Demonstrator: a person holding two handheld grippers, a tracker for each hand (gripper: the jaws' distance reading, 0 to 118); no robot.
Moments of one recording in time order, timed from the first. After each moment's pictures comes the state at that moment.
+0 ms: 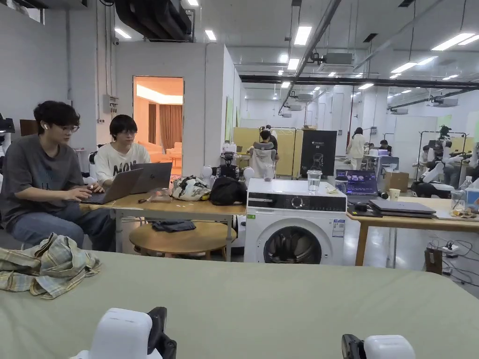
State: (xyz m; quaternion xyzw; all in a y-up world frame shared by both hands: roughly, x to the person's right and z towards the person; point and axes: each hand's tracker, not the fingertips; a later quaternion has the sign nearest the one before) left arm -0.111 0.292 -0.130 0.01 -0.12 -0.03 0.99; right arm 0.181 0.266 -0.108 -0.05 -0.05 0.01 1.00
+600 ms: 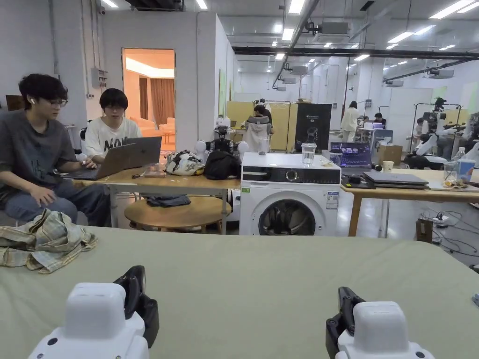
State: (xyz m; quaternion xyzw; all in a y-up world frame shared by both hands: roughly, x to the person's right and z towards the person) left arm -0.117 0.286 -0.127 0.08 -0.08 0.01 0.99; right arm 0.167 0.264 -0.100 0.03 -0.09 0.04 1.00
